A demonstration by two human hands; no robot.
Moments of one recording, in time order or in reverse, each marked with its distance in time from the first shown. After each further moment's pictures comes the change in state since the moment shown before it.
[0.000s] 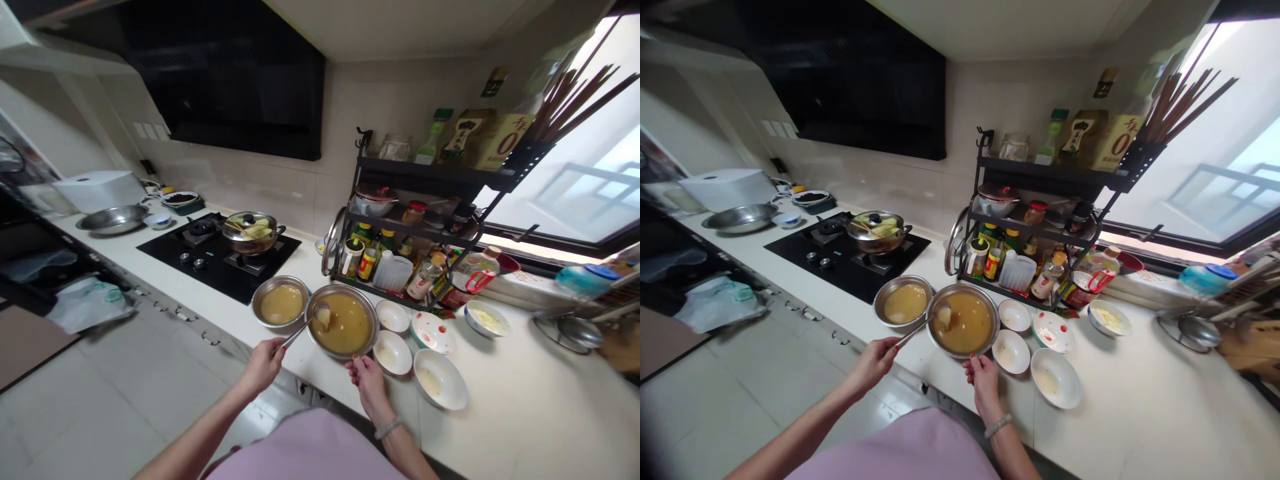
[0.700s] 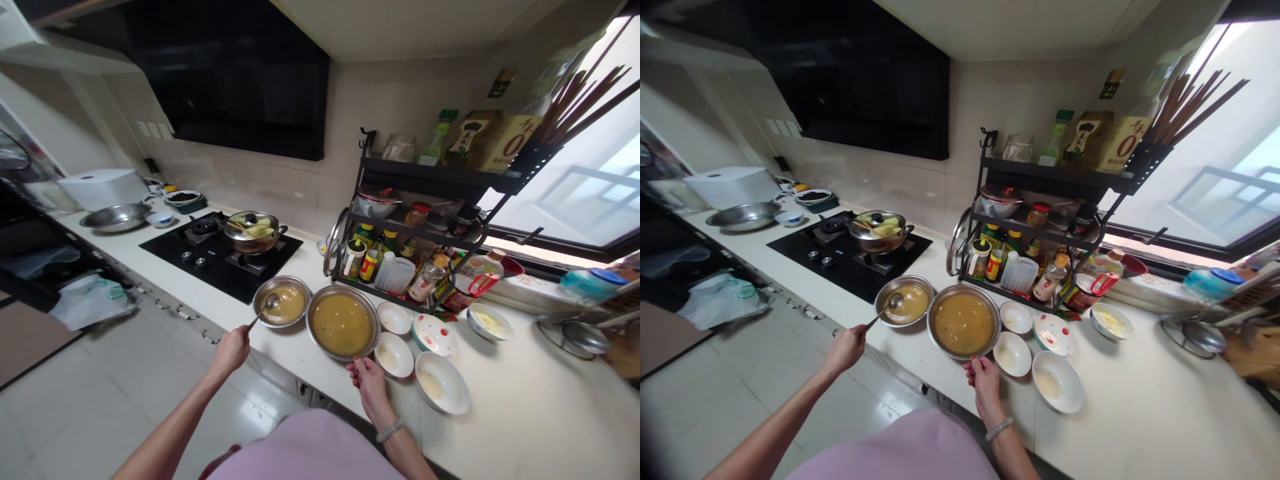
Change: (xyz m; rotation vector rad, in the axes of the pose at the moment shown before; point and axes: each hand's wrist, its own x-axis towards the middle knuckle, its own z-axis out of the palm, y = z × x) left_hand 0.037 -0.067 -0.062 0.697 0.234 -0.145; right_hand 0.001 0.000 -0.002 -0.028 -0.011 -0.007
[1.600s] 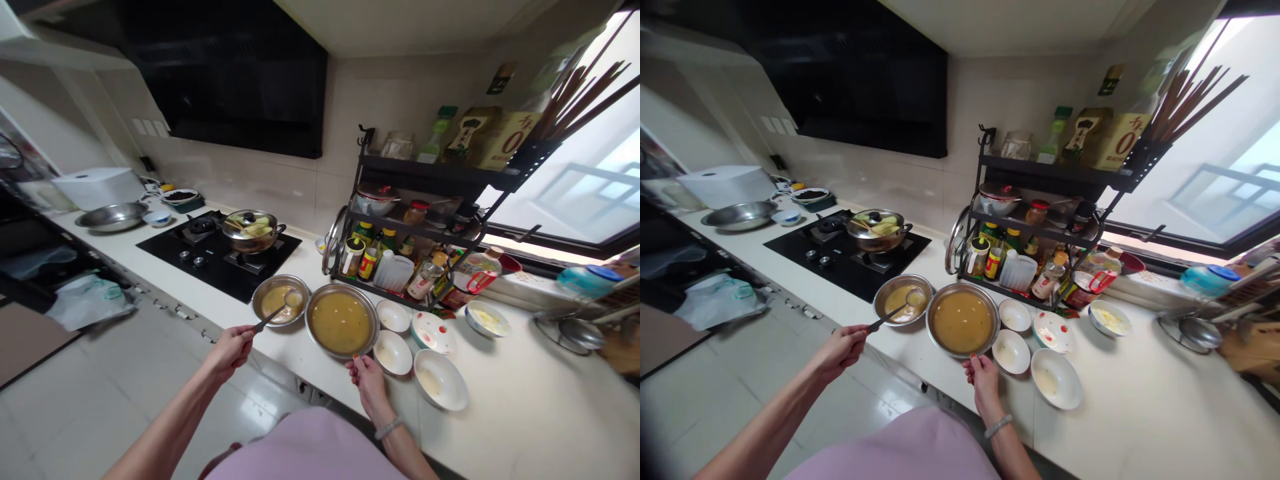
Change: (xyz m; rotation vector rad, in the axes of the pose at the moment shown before) left_hand -0.025 0.032 -0.037 -1.292 -0.349 -0.361; right_hand -0.001 -0.001 0.001 0.007 0.010 0.011
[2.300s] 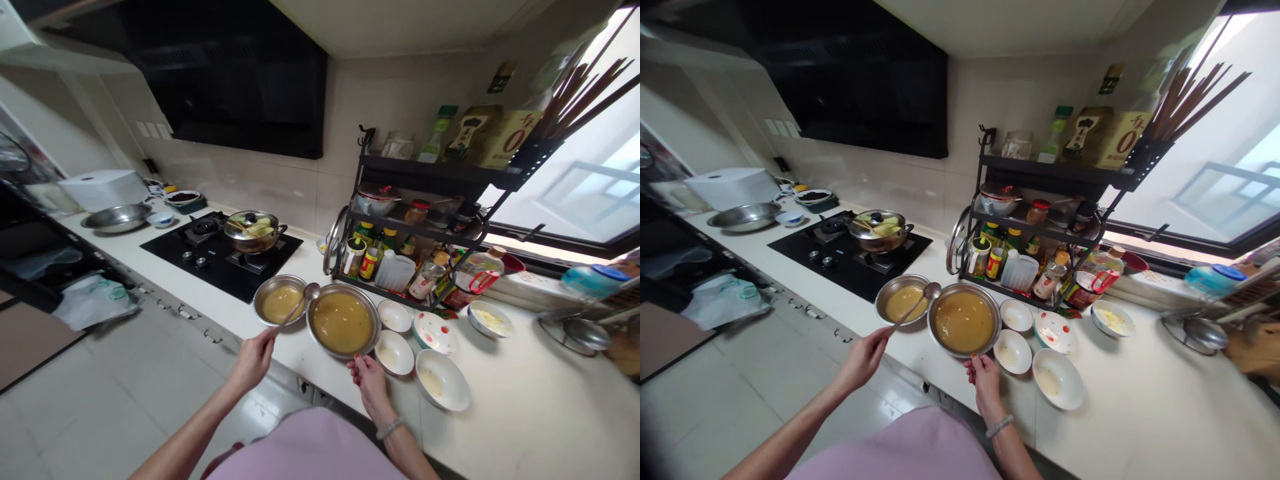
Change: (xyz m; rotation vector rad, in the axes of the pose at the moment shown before) left_hand -0.004 -0.032 0.027 0.869 0.129 0.663; right_hand -0.001 0.001 0.000 0.006 -0.001 -0.006
